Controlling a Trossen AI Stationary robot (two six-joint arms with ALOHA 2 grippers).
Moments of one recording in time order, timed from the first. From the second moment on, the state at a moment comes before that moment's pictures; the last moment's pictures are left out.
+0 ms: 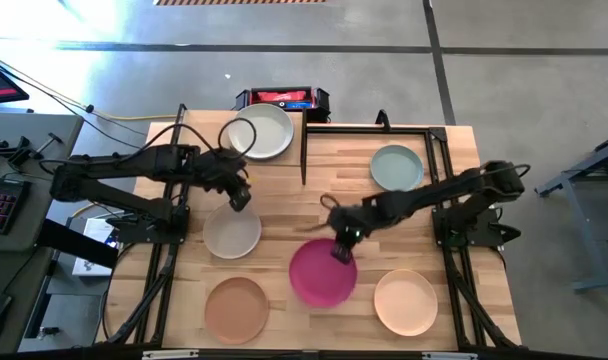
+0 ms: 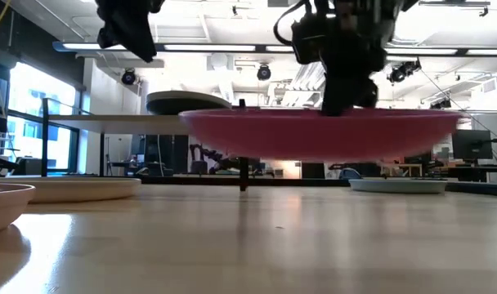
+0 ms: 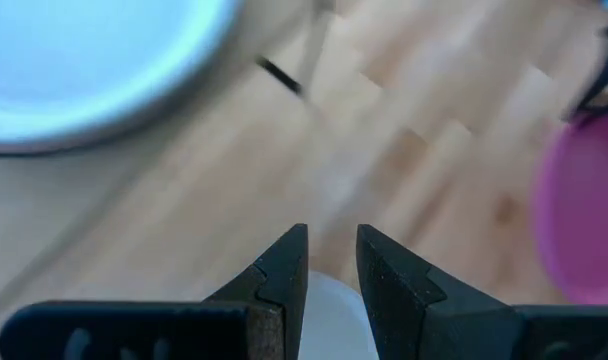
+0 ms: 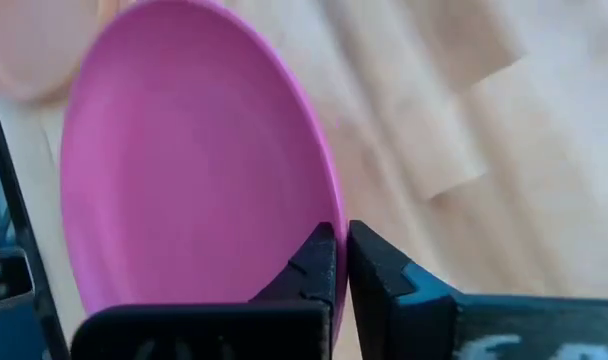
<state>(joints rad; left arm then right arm) 0.10 1.11 1.13 -0.97 -0.22 -0.55 0.15 1.60 1.11 -0.56 -0.07 0.65</state>
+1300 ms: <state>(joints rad) 0.67 1.13 1.13 -0.98 -0.48 -0.52 -0.71 1.46 1.49 -0.41 -0.19 0.12</state>
